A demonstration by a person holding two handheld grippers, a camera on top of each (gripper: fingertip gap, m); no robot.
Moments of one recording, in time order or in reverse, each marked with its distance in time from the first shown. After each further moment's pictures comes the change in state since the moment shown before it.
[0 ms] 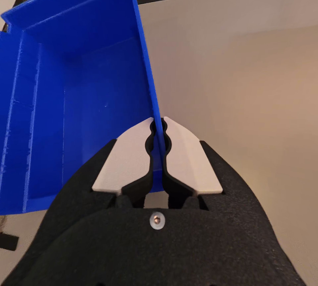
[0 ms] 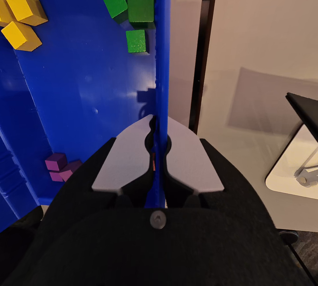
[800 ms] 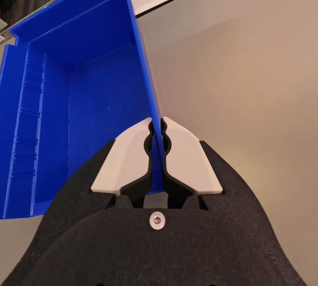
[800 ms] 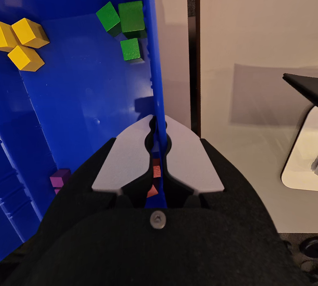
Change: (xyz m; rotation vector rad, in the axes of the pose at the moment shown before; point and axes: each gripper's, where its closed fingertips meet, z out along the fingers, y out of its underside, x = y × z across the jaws) left arm 0.225 -0.026 -0.048 0.104 0.220 0.259; right arm 0.000 0.000 0.000 0.102 0.036 0.104
